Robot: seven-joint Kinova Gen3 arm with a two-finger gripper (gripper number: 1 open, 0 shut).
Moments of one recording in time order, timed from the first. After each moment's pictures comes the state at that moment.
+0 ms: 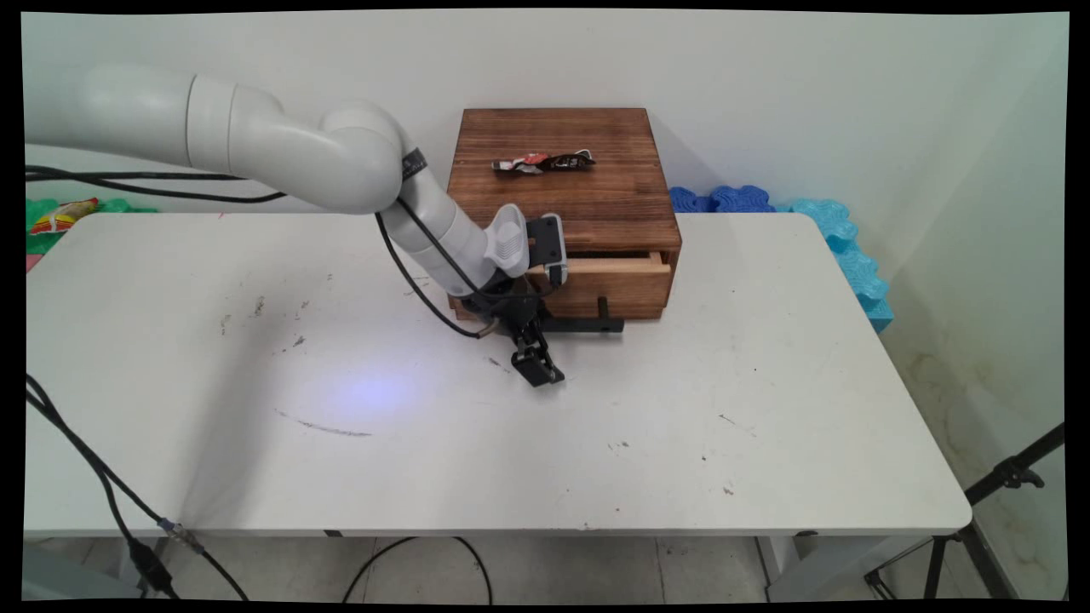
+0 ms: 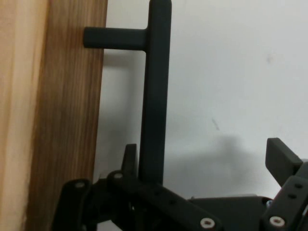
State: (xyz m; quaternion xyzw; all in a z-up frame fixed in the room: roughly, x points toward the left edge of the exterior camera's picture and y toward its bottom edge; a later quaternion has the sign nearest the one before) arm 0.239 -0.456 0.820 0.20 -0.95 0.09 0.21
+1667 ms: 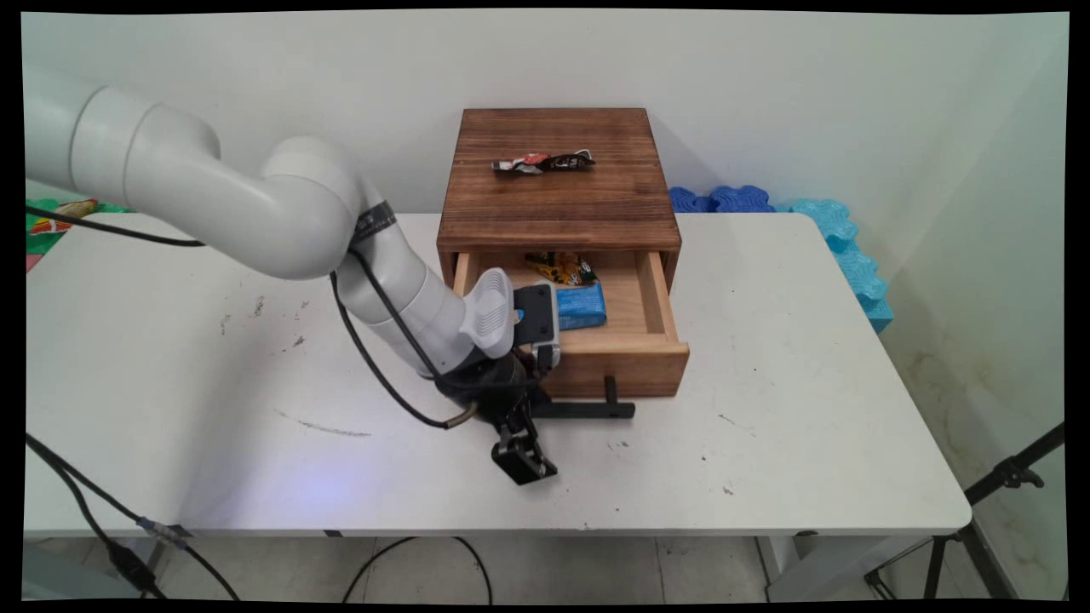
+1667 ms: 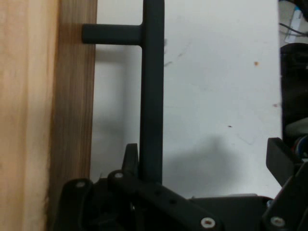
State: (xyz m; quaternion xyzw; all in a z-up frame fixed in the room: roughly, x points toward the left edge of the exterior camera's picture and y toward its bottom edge) arm 0.211 -0.346 0.840 0.19 -0.96 0.04 0.21
